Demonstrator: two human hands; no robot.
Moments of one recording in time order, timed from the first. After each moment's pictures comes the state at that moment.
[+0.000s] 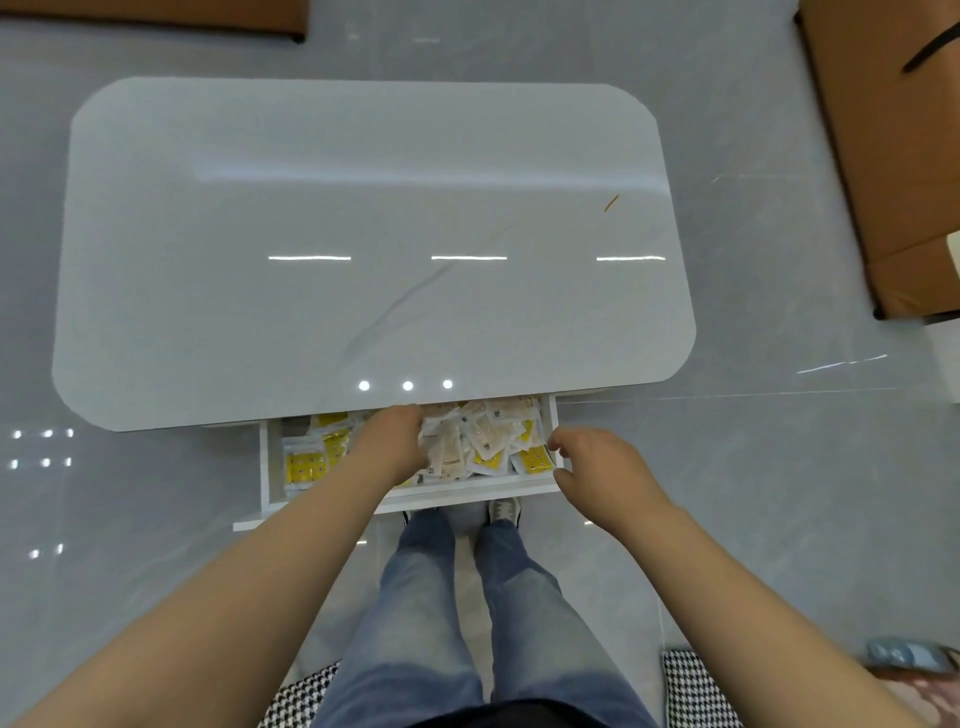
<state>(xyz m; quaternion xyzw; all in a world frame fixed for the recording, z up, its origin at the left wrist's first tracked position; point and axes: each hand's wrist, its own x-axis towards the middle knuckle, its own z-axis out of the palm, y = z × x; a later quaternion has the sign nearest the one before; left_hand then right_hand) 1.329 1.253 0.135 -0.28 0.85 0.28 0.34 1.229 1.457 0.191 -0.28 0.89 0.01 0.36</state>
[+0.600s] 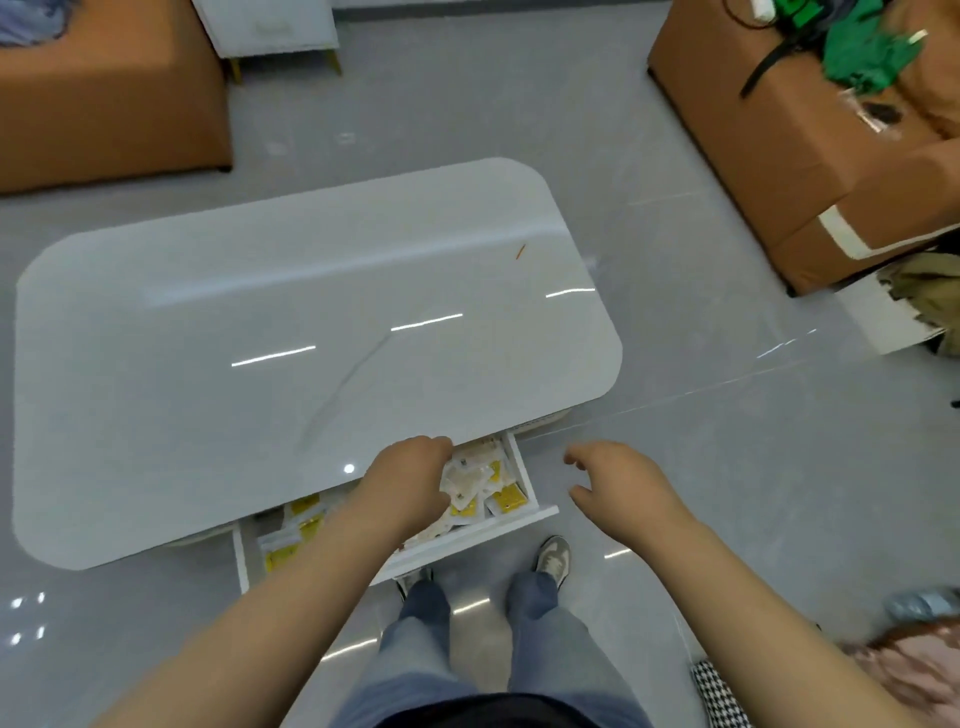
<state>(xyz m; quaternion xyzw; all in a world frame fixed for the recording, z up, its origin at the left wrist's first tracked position) 1.284 1.311 0.235 -0.08 0.93 0.20 0.30 1.213 1.525 0.253 -0.19 0.93 -0.03 0.32</state>
